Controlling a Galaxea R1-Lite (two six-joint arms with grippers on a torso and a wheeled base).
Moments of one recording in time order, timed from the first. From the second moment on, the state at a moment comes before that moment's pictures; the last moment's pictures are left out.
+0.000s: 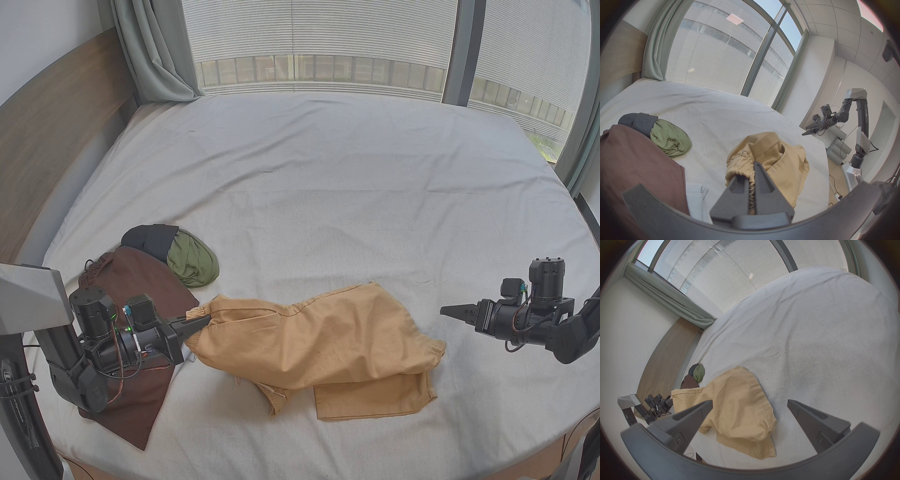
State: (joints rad) left arm -0.09 2.16 -0.38 -1.55 -0.72 -0.02; right arm 0.06 1.87 -0.51 -0.79 0.44 0.39
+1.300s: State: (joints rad) left arm -0.09 2.16 -0.39 -1.55 -0.72 -0.03; right arm 0.15 2.14 -0.41 -1.05 0.41 0.42
